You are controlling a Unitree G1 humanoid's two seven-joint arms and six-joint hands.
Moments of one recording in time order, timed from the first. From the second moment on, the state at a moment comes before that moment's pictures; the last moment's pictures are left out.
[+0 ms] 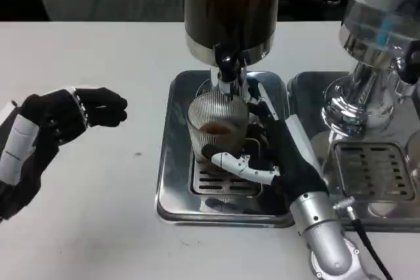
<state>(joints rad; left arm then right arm) -0.07 0.42 0.32 0.39 -0.42 -0.42 -0.86 -0.31 -0.02 0.21 0.74 -0.33 -0.47 -0.18</state>
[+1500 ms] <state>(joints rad) -0.09 0.44 0.31 0.45 -0.38 -0.42 -0.85 -0.21 0.01 0.27 0.79 -0.45 -0.63 -0.58</state>
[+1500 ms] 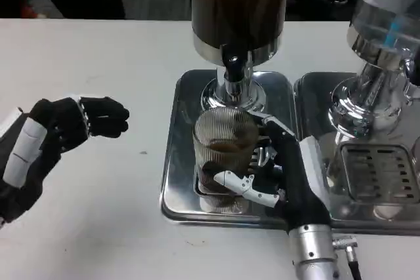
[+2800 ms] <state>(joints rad) -0.15 0.45 0.21 0.48 -0.30 -0.52 -0.89 0.08 -0.02 0.19 0.39 -0.48 -0.65 -0.59</state>
